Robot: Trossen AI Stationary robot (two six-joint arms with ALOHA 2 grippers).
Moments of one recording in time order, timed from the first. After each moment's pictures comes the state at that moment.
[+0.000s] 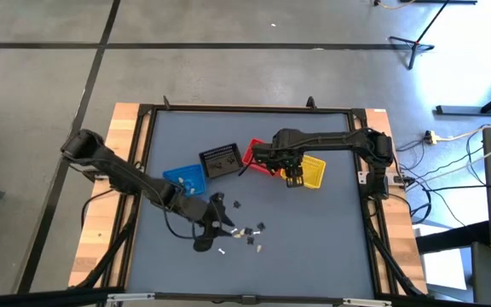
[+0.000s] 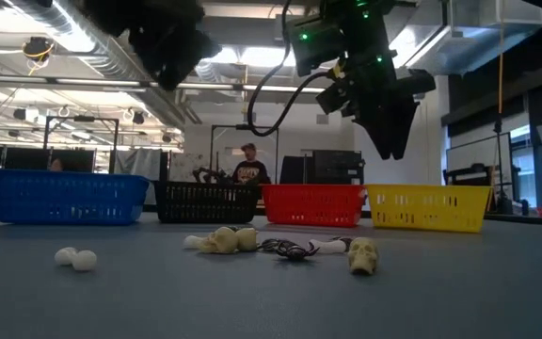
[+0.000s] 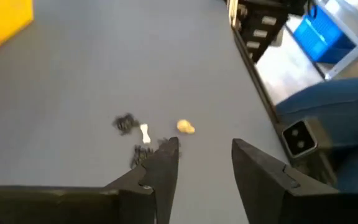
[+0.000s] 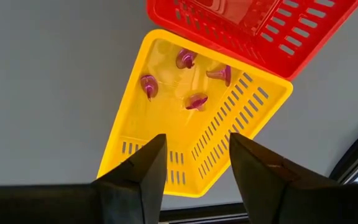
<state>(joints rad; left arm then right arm) -0.41 1.49 0.80 0.15 -0.08 -0.37 -0.11 1.94 1.61 -1.46 0.17 -0.19</state>
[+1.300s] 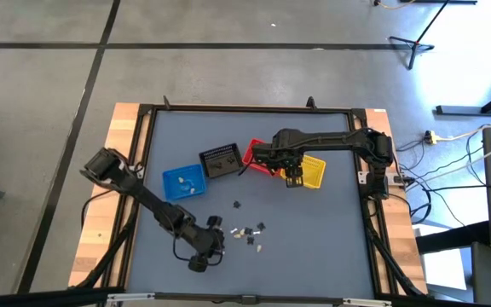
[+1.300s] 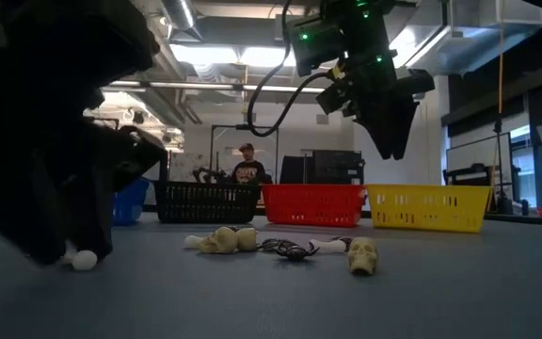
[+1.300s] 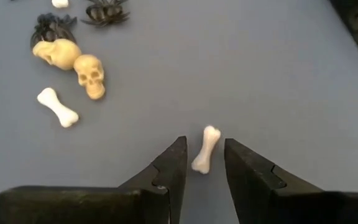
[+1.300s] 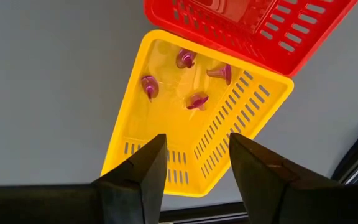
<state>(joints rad) -0.56 1.81 0.80 0.17 -0.11 -0.33 -0.11 1.93 1.61 -1.46 0.17 -0.16</state>
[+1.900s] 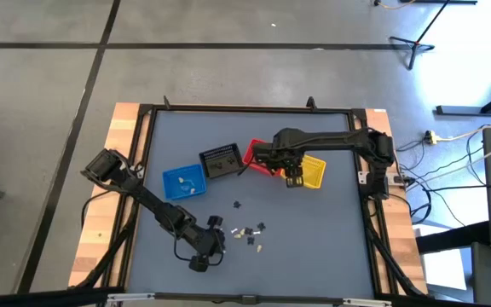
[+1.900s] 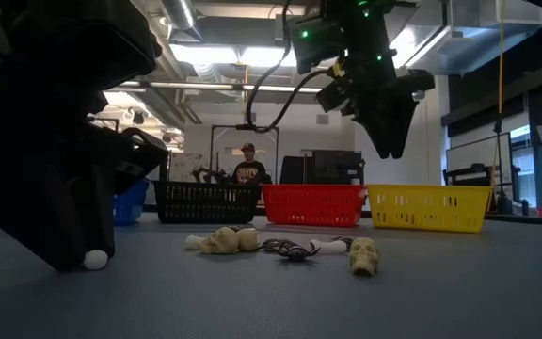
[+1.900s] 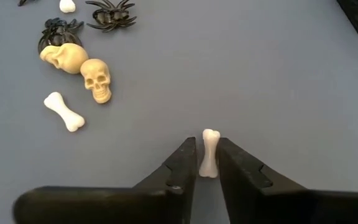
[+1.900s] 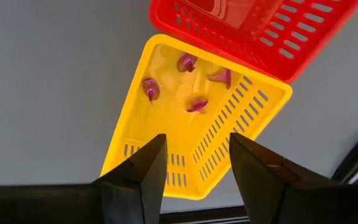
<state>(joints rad) -0.56 1.84 0.80 0.17 -0.12 -0.33 -0.11 1.92 1.61 -1.45 0.17 -0.19</state>
